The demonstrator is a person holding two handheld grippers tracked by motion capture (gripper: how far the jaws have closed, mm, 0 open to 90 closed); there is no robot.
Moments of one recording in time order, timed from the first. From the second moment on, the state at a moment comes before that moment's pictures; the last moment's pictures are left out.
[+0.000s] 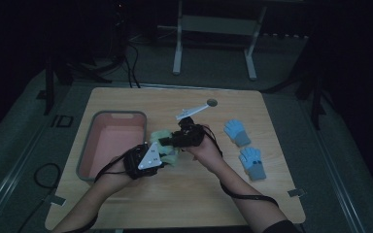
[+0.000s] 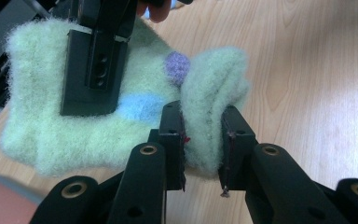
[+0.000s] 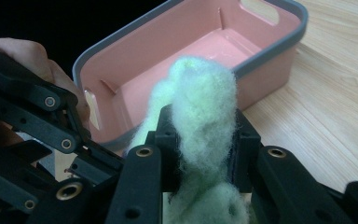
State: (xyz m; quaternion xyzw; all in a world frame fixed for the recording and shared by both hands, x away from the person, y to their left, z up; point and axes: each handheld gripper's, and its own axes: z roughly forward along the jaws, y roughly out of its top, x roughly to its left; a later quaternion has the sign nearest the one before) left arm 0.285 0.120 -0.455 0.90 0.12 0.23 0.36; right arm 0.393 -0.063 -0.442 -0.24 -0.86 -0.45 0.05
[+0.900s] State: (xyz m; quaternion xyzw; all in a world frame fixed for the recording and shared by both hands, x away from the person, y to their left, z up) left arm 0.280 0.195 -0.449 0.90 0.16 0.25 0.33; right arm 0.401 0.023 -0.437 -0.21 -0.87 -0.45 0.08
